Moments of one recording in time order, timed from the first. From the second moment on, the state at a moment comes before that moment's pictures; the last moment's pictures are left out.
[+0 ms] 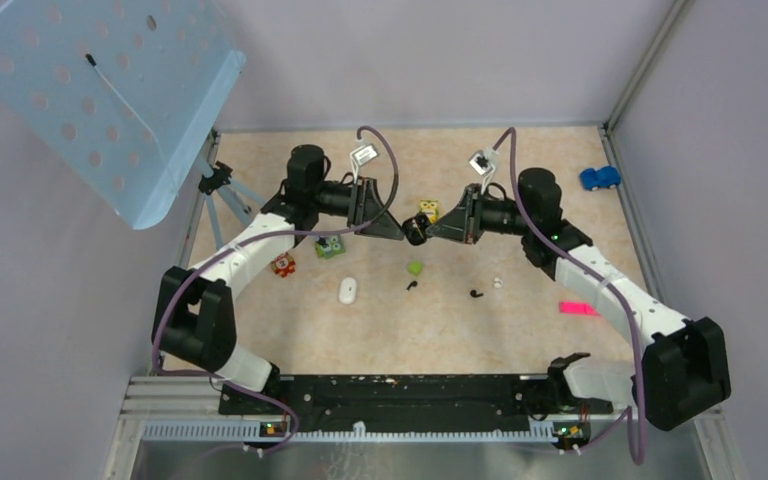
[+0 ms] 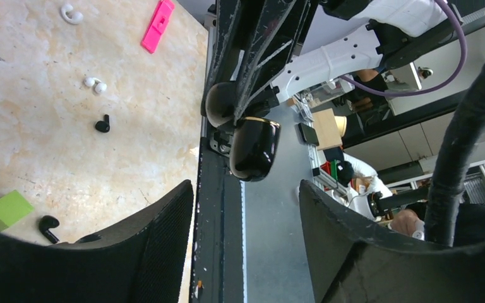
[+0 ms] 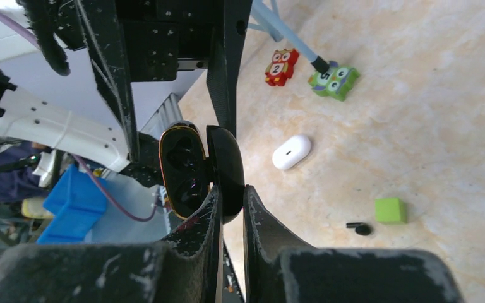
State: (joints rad) left arm -0.38 1.52 1.09 0.16 1.35 -0.62; right arm 0.42 1.21 0.86 0.13 -0.84 0.55
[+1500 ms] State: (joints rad) left arm -0.31 1.81 1.39 -0.23 1.17 -0.61; right arm 0.92 1.20 0.80 -0.12 0.24 -0.47
